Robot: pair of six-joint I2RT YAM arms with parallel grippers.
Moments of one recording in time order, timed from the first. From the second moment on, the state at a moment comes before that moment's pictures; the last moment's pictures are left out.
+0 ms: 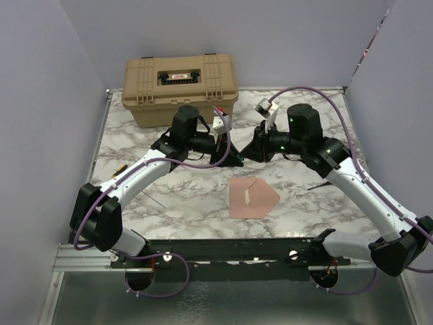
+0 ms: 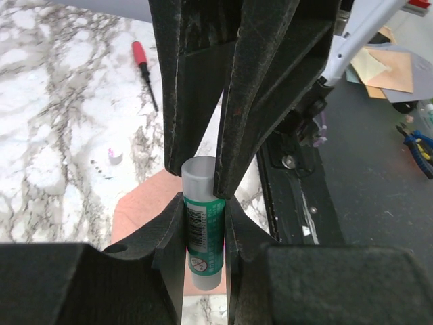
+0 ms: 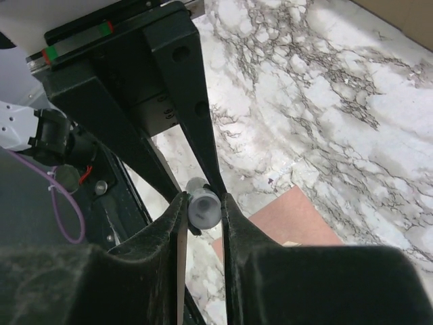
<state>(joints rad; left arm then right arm) -0.58 1.46 1.11 0.06 1.15 0.01 0.60 1.21 1.26 -0.52 -0.50 0.10</state>
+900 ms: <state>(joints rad) -0.58 1.36 1.01 0.14 0.61 -0.09 0.59 1.28 1.20 -0.32 -0.10 0.73</state>
